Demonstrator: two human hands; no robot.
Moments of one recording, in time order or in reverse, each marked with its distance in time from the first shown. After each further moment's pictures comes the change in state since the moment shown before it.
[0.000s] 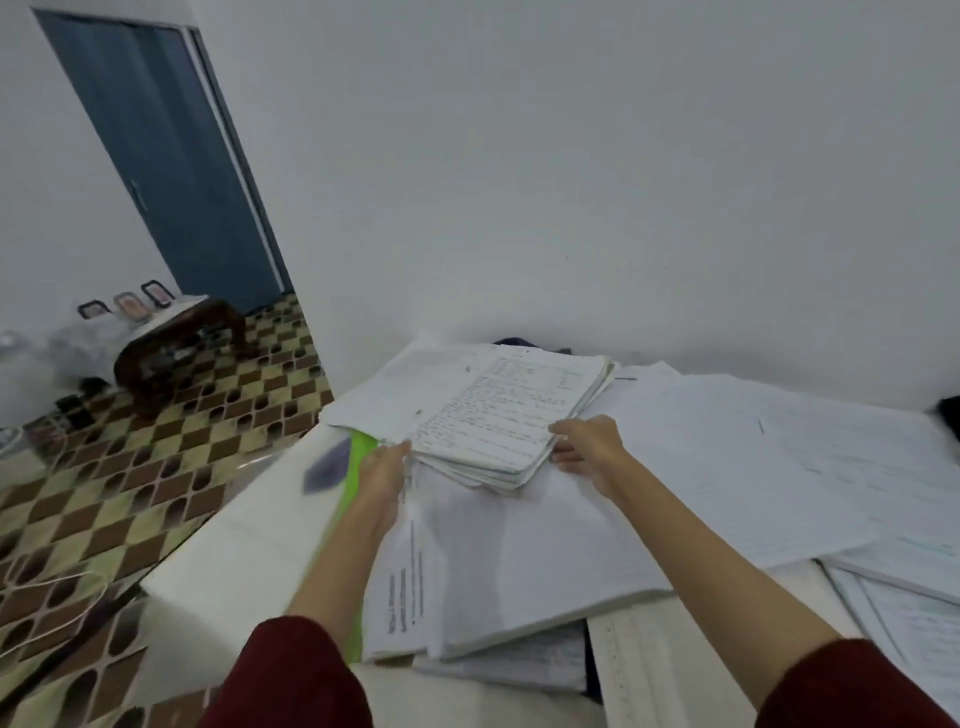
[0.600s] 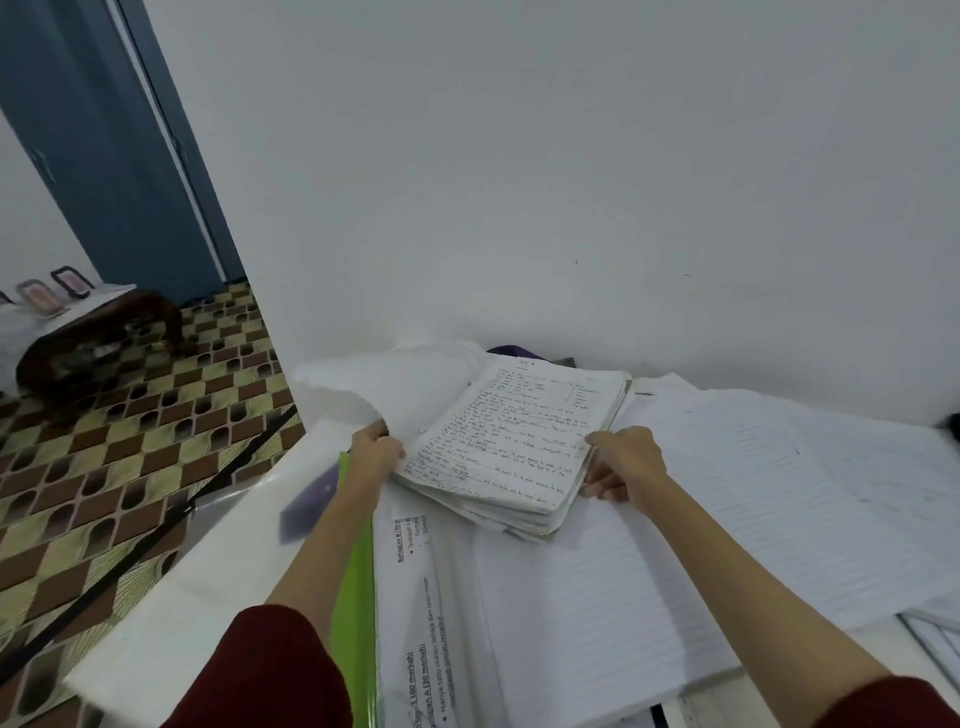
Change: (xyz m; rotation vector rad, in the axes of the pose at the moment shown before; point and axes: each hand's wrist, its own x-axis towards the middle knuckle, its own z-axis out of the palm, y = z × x) left_hand 0.094 0.030 -0.002 0.378 -0.100 0.187; right_hand 0.044 -0.004 0.016 -0.210 0.214 0.063
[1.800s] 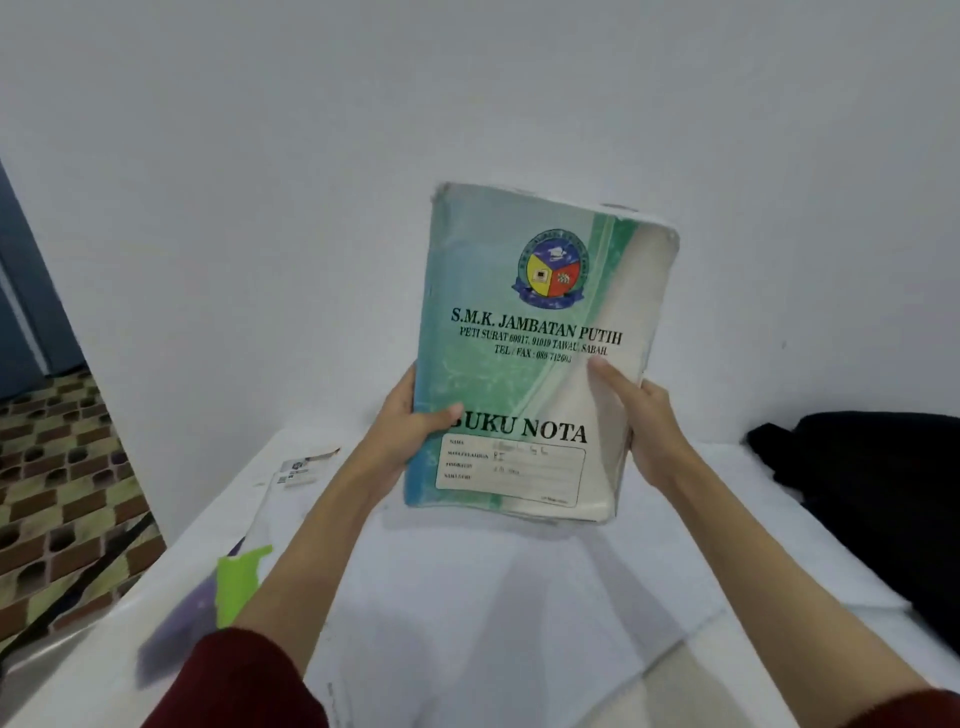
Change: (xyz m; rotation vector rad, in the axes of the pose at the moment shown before) left_hand -0.073 0.140 0.072 -0.309 -0.745 0.346; right_hand -0.057 -0.049 -0.126 0.541 0.101 -0.505
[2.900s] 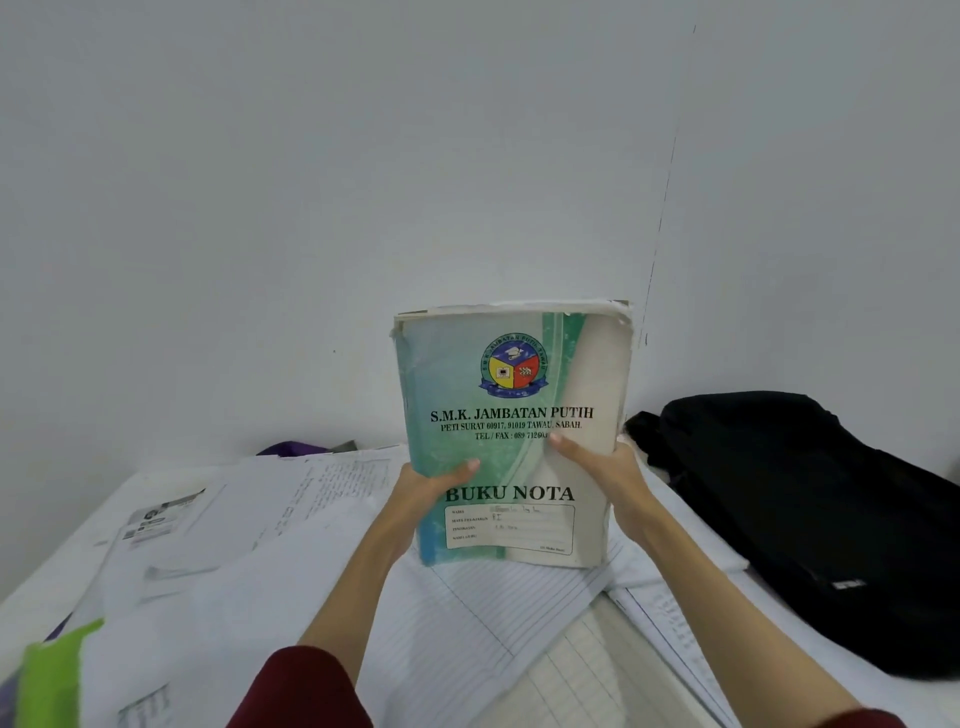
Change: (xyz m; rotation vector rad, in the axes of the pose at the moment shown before) left_hand 0.034 -0.081 0.129 -0.013 -0.132 -0.211; right_hand -0.018 0.028 -0.117 -0.168 0.146 0.060
